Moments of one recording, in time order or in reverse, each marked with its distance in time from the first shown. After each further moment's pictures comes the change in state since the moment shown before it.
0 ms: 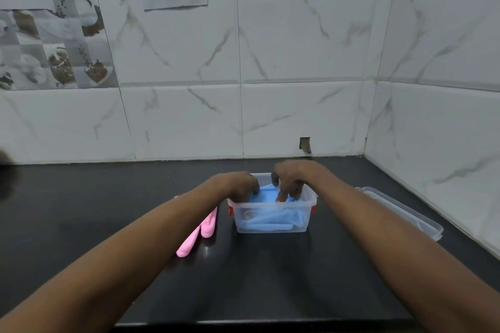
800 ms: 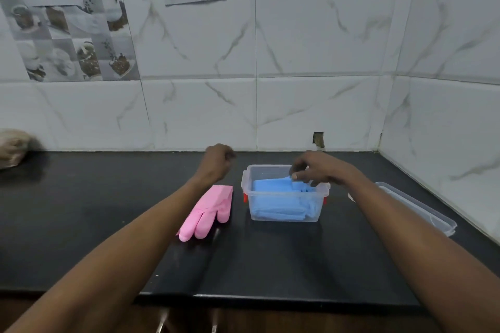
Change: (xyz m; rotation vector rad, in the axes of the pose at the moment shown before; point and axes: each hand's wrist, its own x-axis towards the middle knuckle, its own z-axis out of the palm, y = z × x) left_hand -0.059 -0.051 0.018 -0.676 0.727 -0.398; right_hand -0.030 0.029 0.013 0.314 0.261 -0.188
